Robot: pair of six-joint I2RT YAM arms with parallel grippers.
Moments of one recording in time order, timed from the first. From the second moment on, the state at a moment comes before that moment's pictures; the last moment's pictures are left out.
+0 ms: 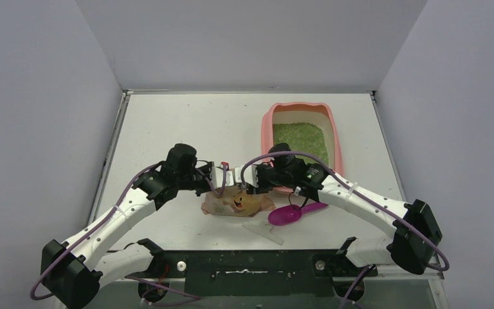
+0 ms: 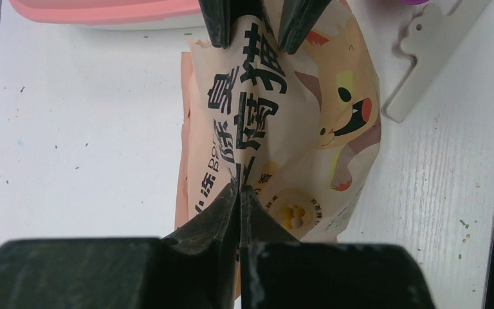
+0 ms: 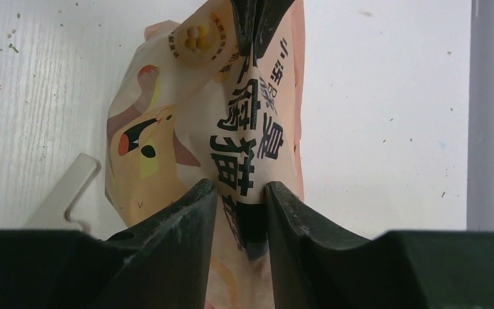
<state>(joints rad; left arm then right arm) -0.61 1.05 0.82 -0.50 0.45 0.78 0.84 1.30 0.95 -0.29 -0.43 -0.83</state>
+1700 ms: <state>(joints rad) -0.60 1.06 0.82 -0.52 0.45 0.81 0.37 1.00 0.70 0.04 -0.61 0.14</state>
